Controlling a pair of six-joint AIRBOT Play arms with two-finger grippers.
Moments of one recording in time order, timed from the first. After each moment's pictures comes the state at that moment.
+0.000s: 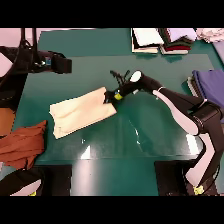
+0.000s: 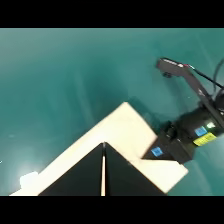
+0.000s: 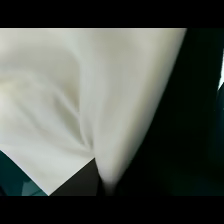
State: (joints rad) left arm -0.43 -1.09 1.42 1.49 -0.98 -1.65; right arm 0.45 -1.90 1.57 -0.70 1.05 1.34
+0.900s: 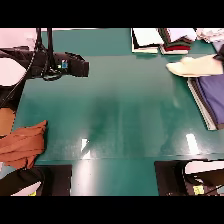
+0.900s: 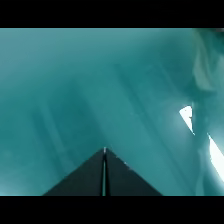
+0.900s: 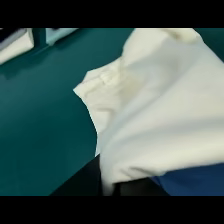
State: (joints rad) left arm -0.56 -1.09 1.42 1.46 -0.90 -1.72; right arm -0.60 -1.56 1.72 -1.03 1.10 1.42
